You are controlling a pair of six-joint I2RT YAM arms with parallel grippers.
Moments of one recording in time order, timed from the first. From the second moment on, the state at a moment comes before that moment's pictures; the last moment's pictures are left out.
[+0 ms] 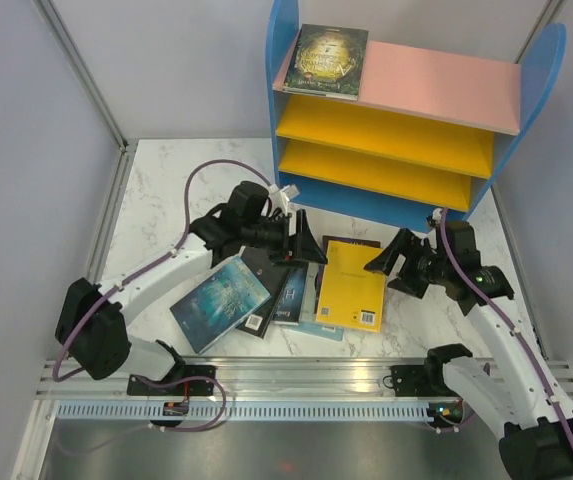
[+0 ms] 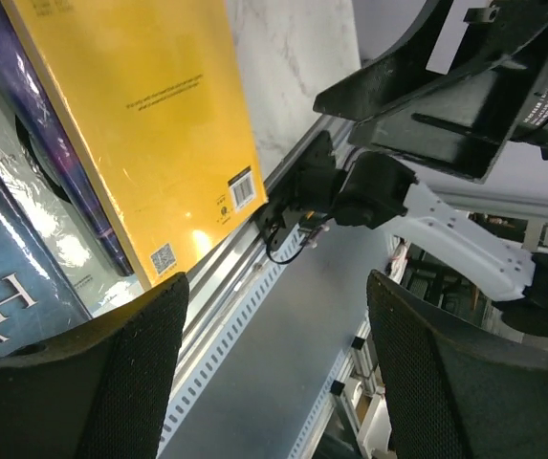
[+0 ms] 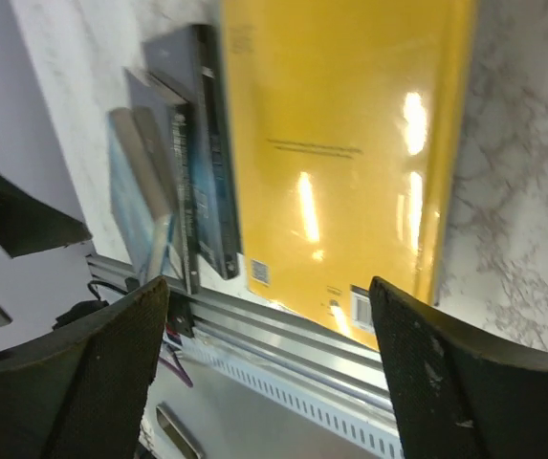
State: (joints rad) left arm -0.65 1.38 1.10 -0.32 0.65 -0.77; right arm 0.18 0.83 0.79 -0.72 -0.42 0.77
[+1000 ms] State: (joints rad) left arm -0.83 1.78 1.11 -0.12 0.65 -0.84; right arm 0.18 0.75 0.41 -0.61 -0.45 0.89
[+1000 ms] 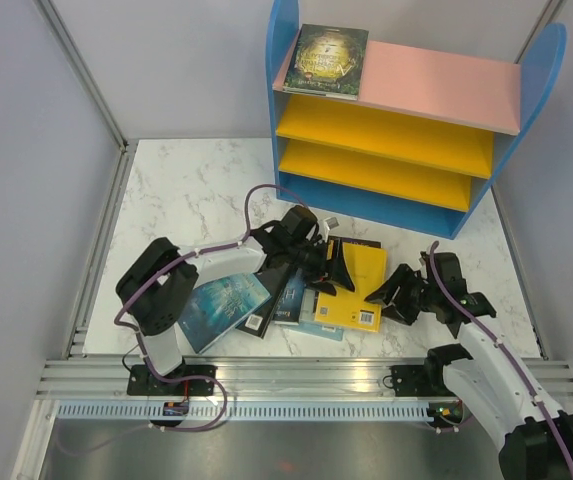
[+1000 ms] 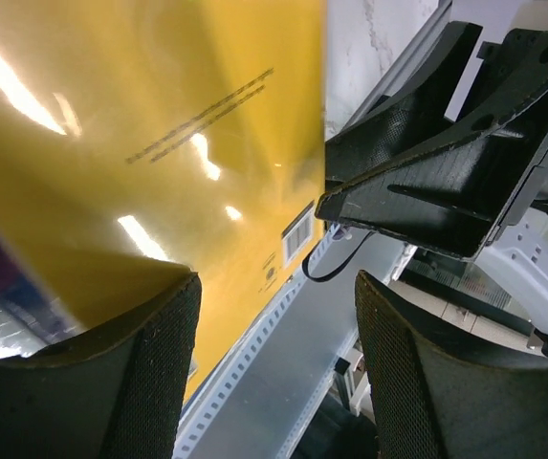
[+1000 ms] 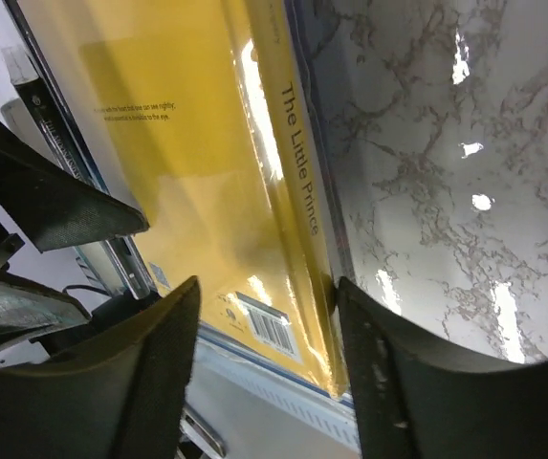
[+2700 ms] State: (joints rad) left arm -0.88 1.87 1.30 -0.39 0.51 -0.67; right arm 0.18 0.87 0.47 -0.58 -0.33 0.84
